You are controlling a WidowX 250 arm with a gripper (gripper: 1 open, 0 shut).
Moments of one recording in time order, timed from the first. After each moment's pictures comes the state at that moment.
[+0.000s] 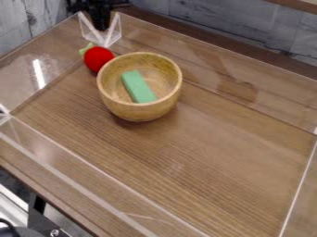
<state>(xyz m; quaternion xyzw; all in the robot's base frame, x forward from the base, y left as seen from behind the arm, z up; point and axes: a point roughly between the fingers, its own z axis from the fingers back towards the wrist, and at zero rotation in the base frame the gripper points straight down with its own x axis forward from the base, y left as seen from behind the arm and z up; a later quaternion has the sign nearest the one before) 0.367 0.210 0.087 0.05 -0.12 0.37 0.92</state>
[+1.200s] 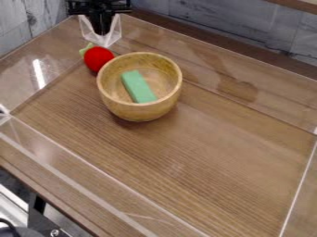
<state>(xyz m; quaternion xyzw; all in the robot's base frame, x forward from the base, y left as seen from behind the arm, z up) 0.366 0.210 0.084 0.07 -0.10 0.37 0.92</state>
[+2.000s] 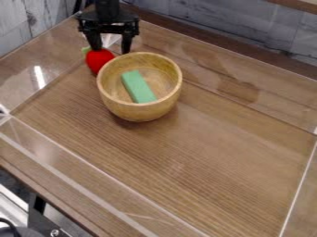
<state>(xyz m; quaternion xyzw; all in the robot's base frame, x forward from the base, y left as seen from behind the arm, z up) 0.359 0.187 0.059 0.03 -0.10 0.24 0.97</state>
